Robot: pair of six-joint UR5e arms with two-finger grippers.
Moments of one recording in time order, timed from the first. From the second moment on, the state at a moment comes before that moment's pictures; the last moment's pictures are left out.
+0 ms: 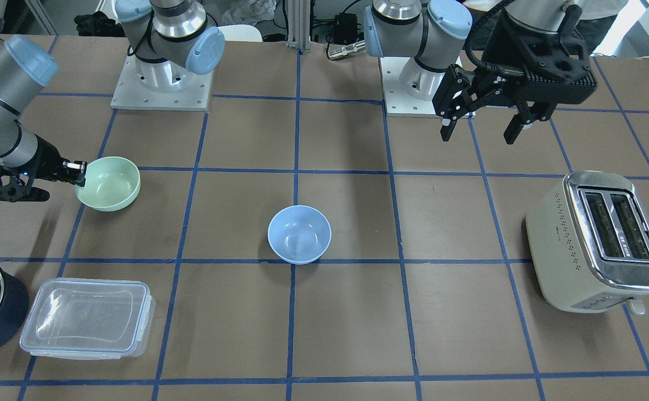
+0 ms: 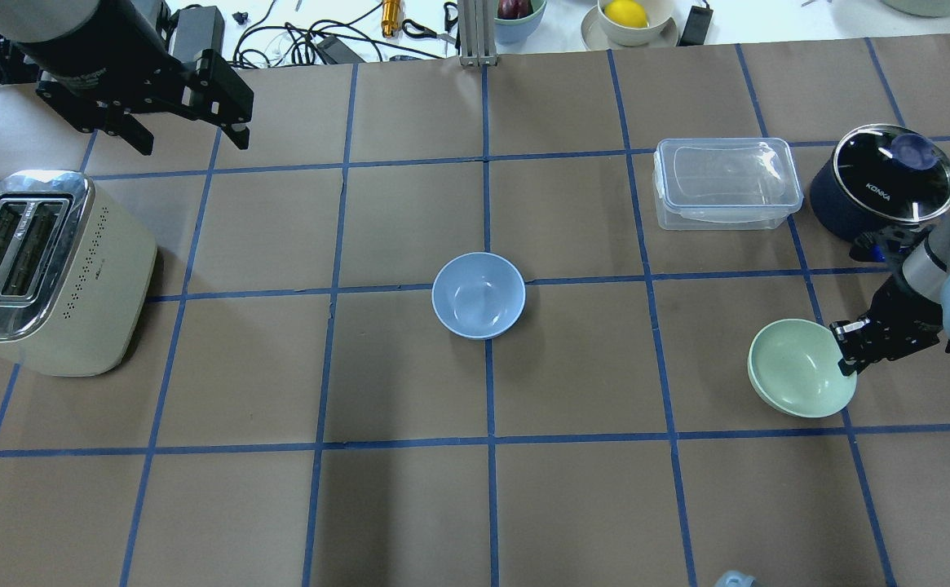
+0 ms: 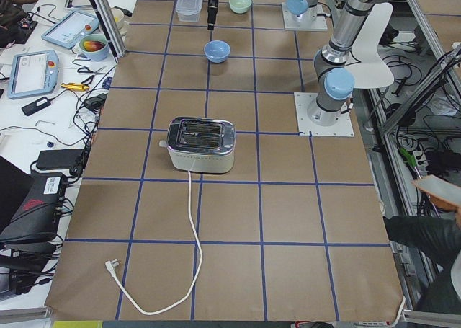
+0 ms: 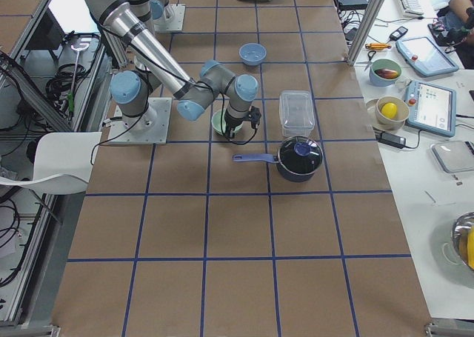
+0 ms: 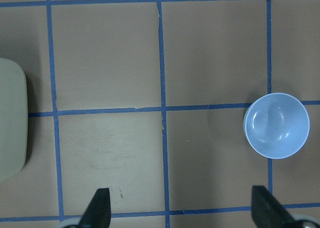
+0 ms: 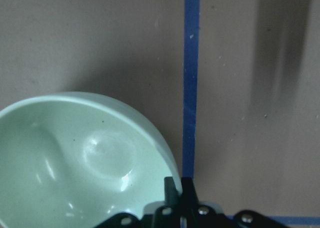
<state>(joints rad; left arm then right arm) -1.53 -1.55 -1.49 -1.53 1.54 0.05 1.01 -1.45 2.13 -2.02 -1.62 -0.54</state>
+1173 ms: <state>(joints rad) -1.54 -1.56 -1.51 -1.51 1.60 0.06 1.58 -1.35 1.73 -1.82 -1.37 0.09</state>
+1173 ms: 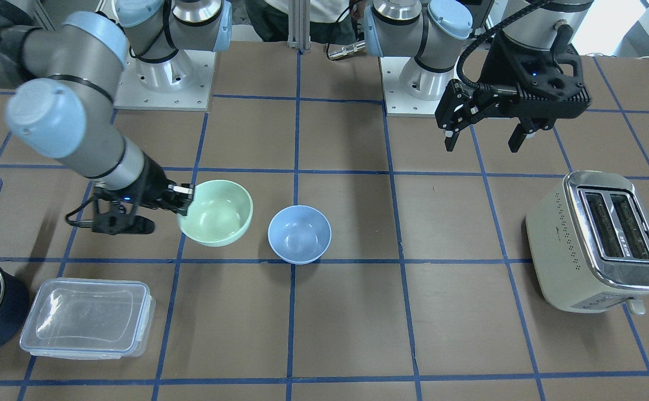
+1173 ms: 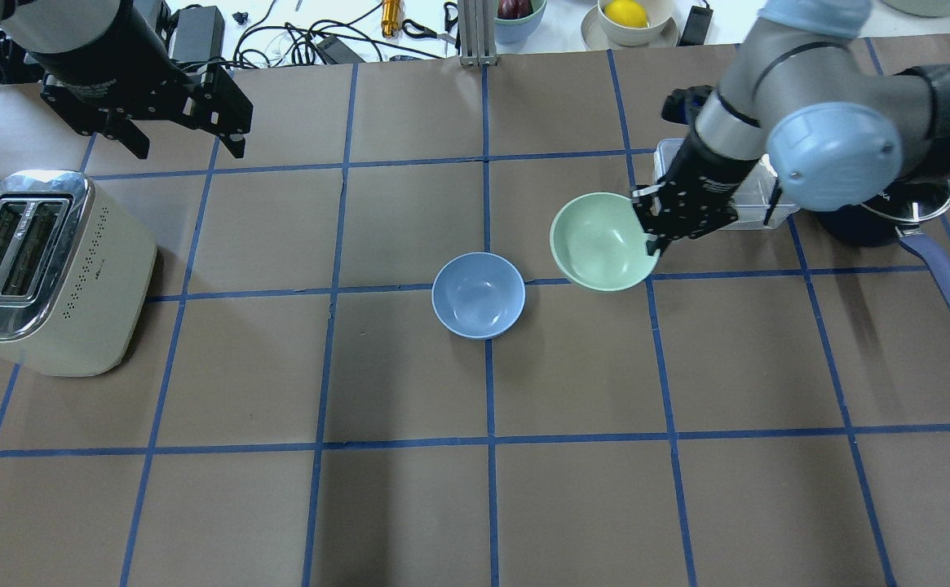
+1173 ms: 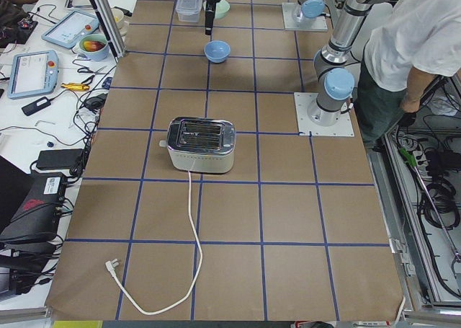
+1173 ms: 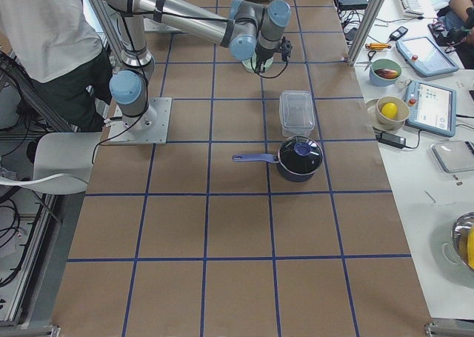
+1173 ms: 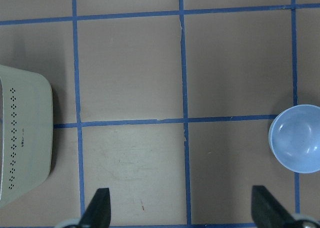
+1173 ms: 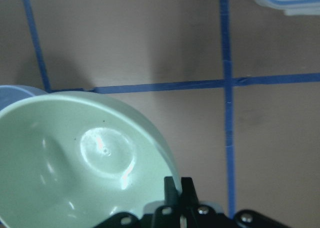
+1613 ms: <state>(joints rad) -1.54 -1.56 -1.51 -1.51 1.60 0.05 1.78 -1.27 1.70 -1.93 -1.36 0.35</state>
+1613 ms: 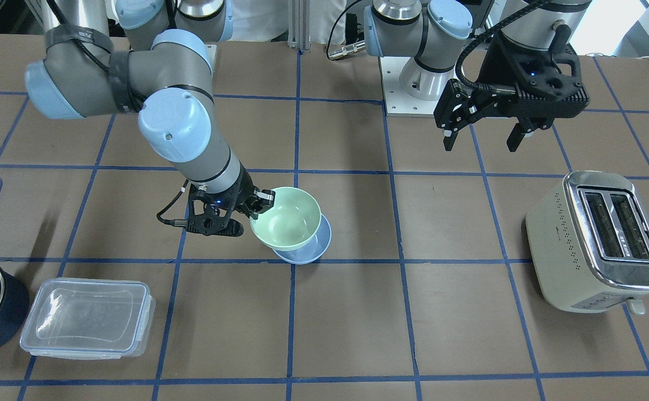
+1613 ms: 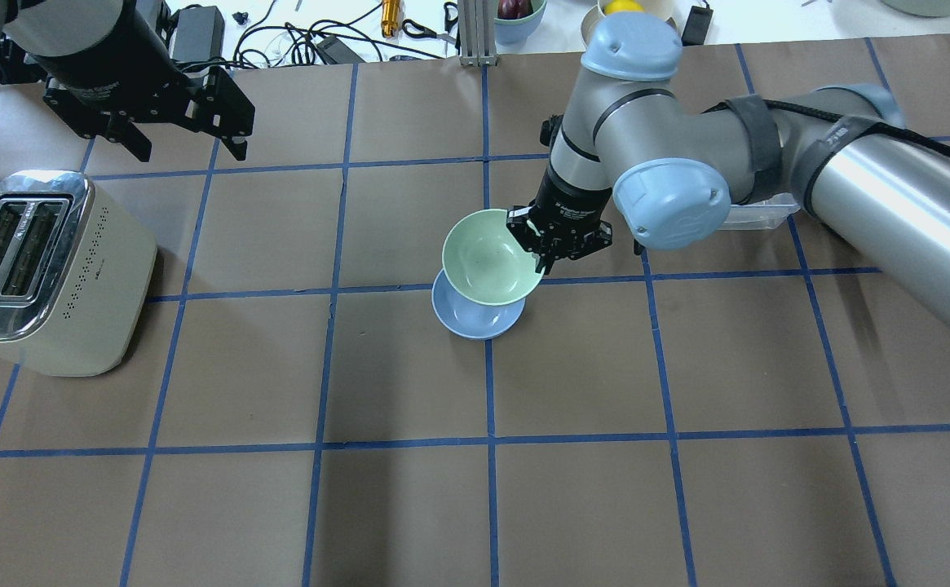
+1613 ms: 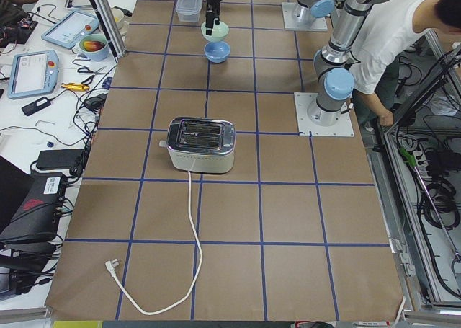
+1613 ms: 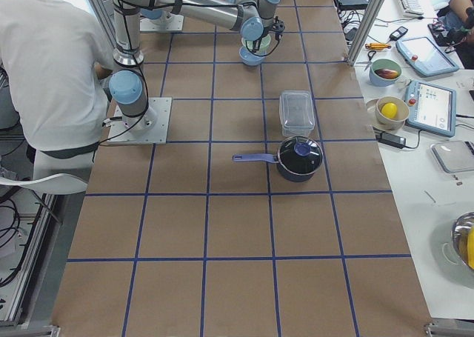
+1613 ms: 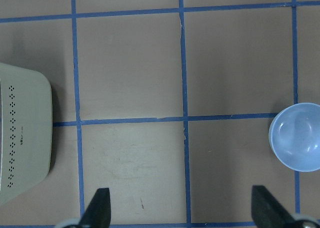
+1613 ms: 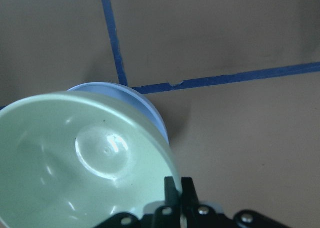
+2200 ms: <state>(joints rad) -1.55 -1.55 -1.54 -1.51 1.60 0.04 1.81 -1.19 1.71 -1.95 -1.36 0.37</state>
